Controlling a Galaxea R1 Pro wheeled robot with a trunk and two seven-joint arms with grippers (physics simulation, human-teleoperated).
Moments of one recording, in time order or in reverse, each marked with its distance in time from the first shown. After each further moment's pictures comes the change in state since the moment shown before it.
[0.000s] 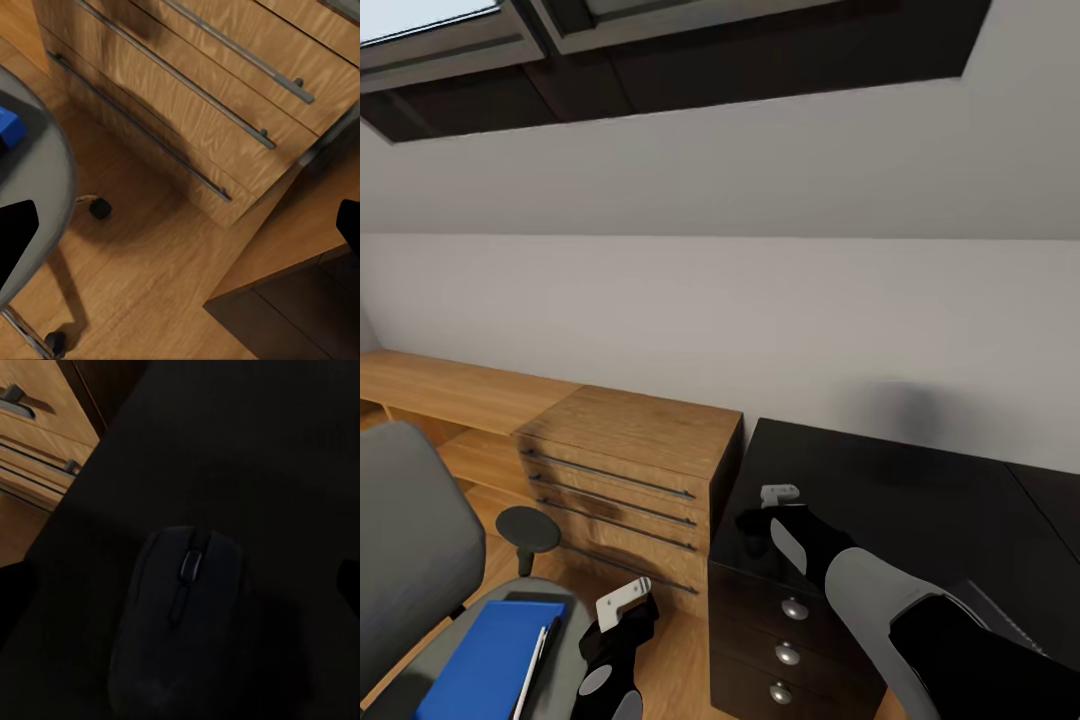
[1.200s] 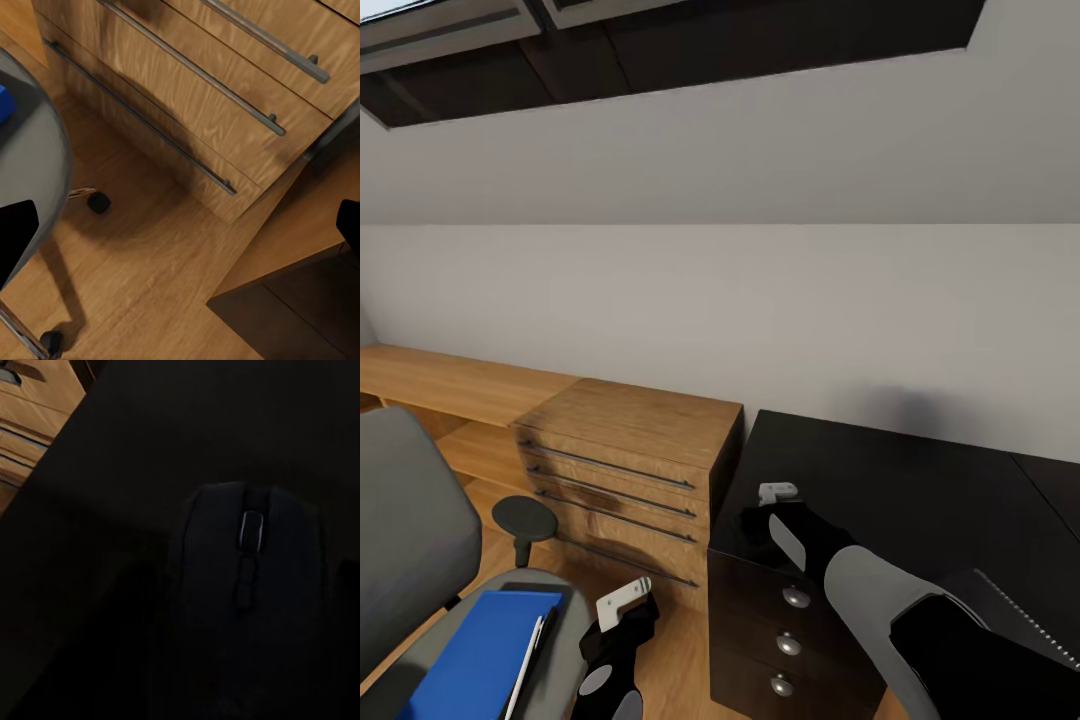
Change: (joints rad) left arm 0.000 0.000 -0.002 -0.001 0.001 0.000 0.000; right arm -0.001 0.000 0.007 -0.027 -0.021 0.039 -0.002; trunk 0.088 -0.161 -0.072
